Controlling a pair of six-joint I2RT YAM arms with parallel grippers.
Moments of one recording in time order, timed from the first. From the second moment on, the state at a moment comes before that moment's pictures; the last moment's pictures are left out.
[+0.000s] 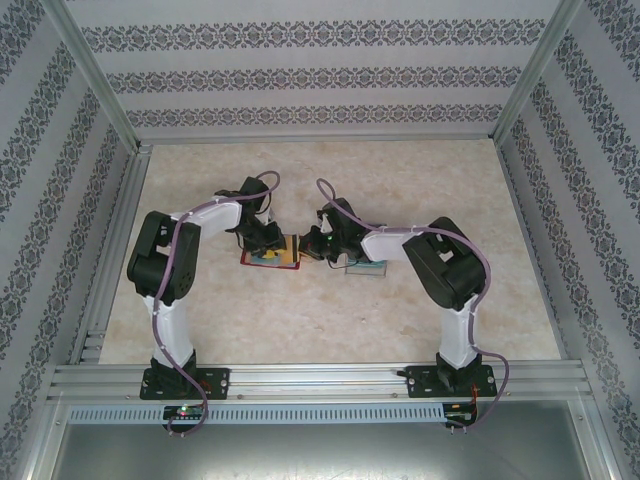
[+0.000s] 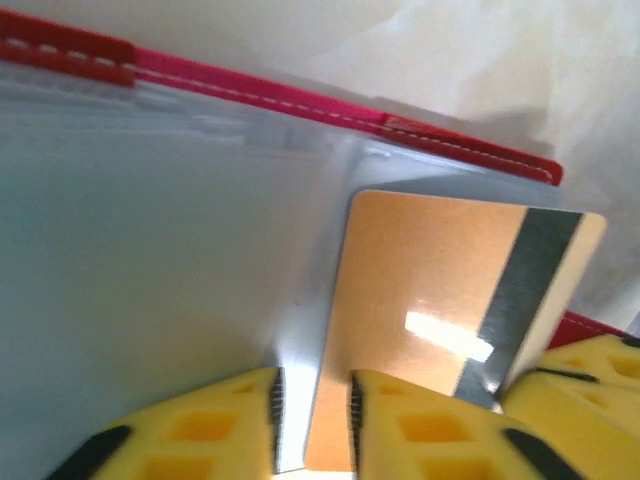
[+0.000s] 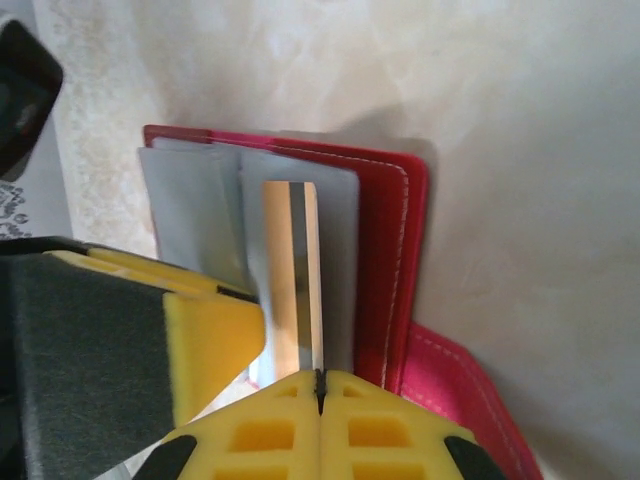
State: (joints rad) left arm -0.30 1.95 1.29 -0.72 0.42 -0.57; right arm 0.62 1.95 1.06 0.12 -0.49 0.96
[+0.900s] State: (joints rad) left arm -0.15 1.41 1.25 -0.77 0.39 -0.66; right arm 0.60 1.55 1.34 -0.59 -0.31 0.30
